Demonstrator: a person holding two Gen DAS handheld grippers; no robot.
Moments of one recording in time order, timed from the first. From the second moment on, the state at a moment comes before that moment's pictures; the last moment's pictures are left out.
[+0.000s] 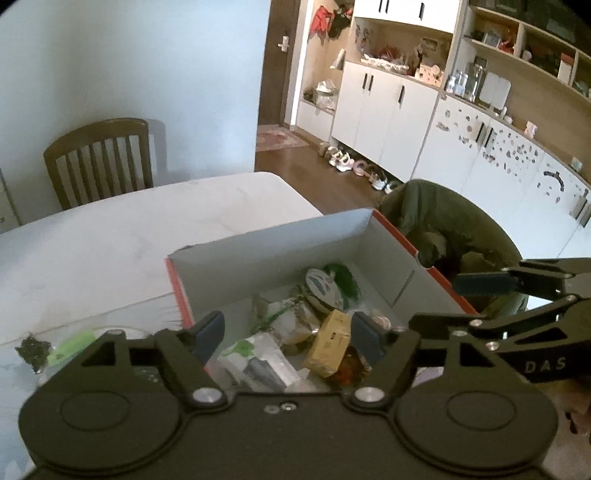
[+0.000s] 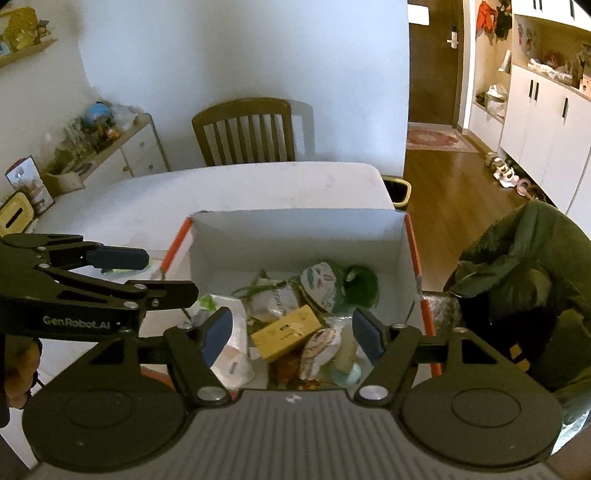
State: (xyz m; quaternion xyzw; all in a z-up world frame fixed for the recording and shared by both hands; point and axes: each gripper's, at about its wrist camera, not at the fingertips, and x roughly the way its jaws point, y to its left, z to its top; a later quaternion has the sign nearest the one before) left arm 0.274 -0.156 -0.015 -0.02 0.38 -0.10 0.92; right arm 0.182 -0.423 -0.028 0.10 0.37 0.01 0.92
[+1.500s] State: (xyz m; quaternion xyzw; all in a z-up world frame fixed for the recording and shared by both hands) left arm 0.285 0.135 -0.058 -0.06 0.39 0.00 0.92; right arm 0.307 -0.190 -0.023 0.11 0.40 0.01 0.91
